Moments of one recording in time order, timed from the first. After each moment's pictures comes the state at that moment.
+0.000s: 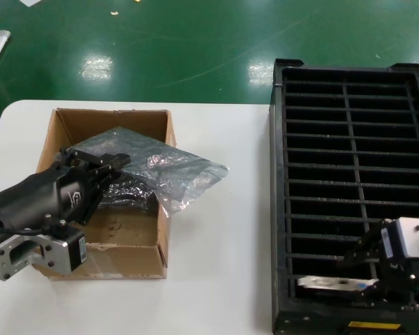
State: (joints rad) left arm -0.19 -0.86 1.67 -1.89 -1.22 0.50 0.25; right arm 0.92 0.76 -2.14 1.69 1.21 -1.47 0.39
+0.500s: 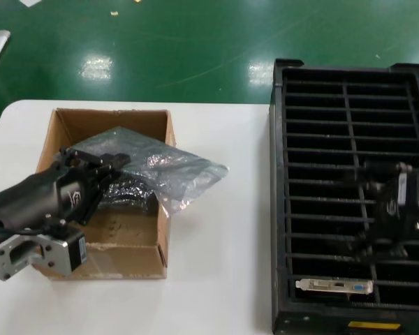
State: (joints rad) left arm -0.19 -0.86 1.67 -1.89 -1.22 0.50 0.25; right arm 0.84 0.78 -2.00 1.72 1.26 -1.27 0.40
